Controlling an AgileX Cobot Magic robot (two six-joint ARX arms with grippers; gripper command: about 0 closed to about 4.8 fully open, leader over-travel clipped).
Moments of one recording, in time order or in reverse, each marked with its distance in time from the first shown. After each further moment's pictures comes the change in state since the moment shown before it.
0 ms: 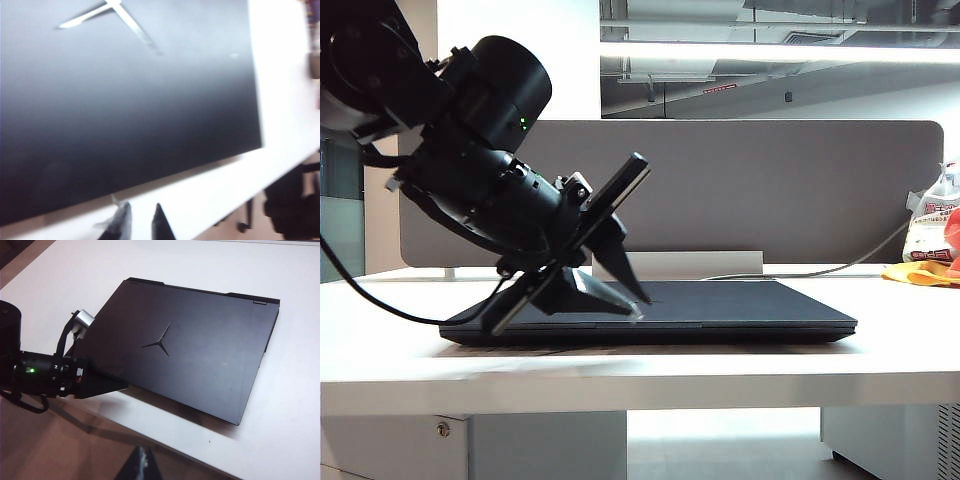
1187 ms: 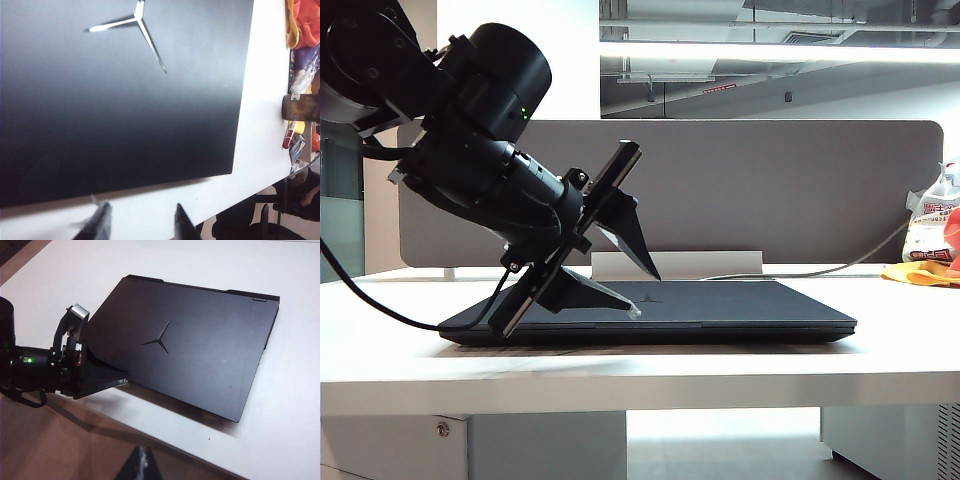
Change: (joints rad) left arm -0.006 -0.008 0.000 0.040 -0.009 -0.265; right arm 0.000 0.000 0.000 -0.008 -0.001 0.000
